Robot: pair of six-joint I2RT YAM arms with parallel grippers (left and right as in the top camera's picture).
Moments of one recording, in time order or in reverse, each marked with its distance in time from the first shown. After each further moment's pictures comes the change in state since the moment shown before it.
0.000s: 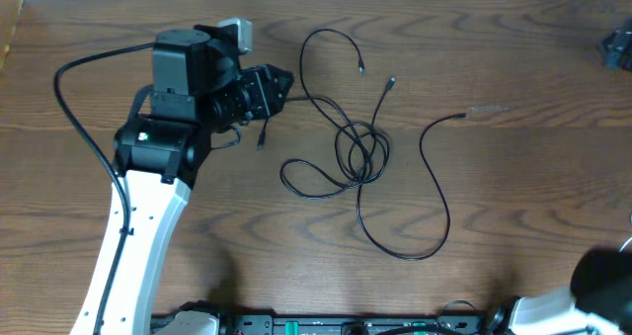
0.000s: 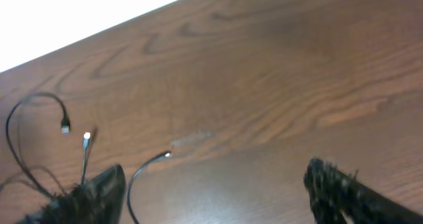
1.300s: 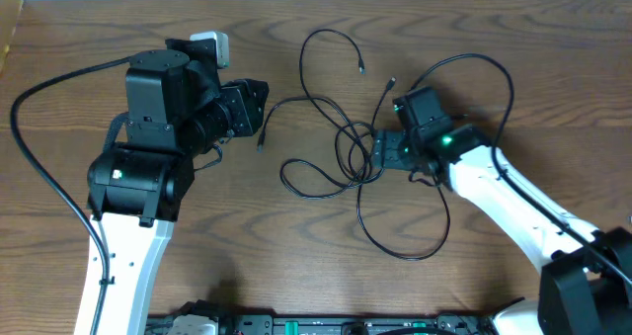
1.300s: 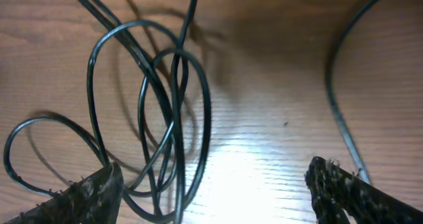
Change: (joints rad) left arm 0.004 -0.127 0.000 -0.095 -0.148 0.070; right arm 0.898 -0.028 -0.803 0.489 0.234 0.575
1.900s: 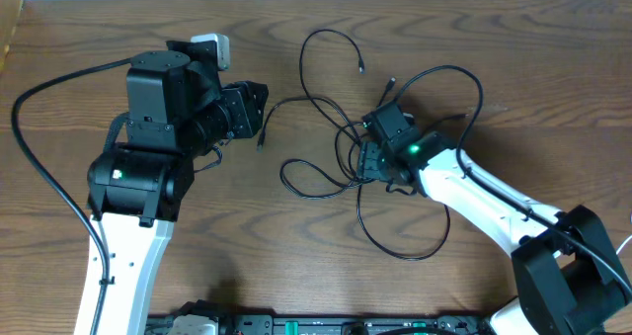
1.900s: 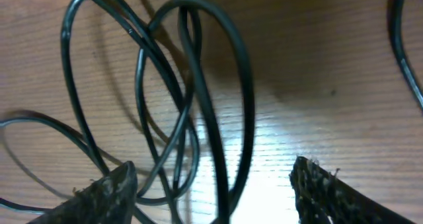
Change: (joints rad) left arm 0.000 0.000 0.000 -0.016 -0.003 0.011; right arm 0.119 0.089 0.000 0.024 0.069 0.191
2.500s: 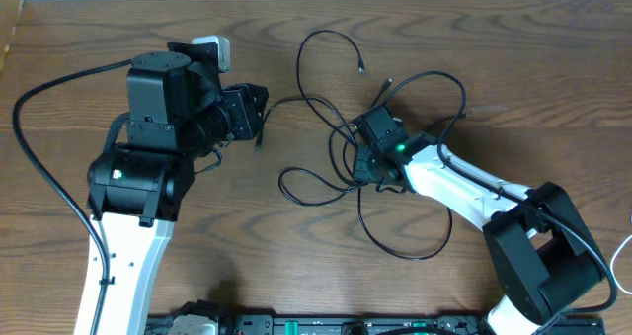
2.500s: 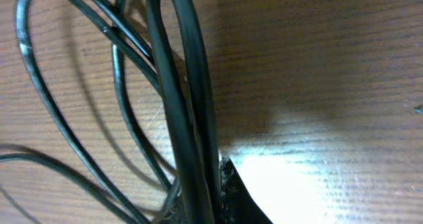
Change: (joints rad) left arm 0.000 0.000 0.000 -0.018 0.000 0.004; right arm 0.008 0.111 0.011 0.080 -0.055 0.014
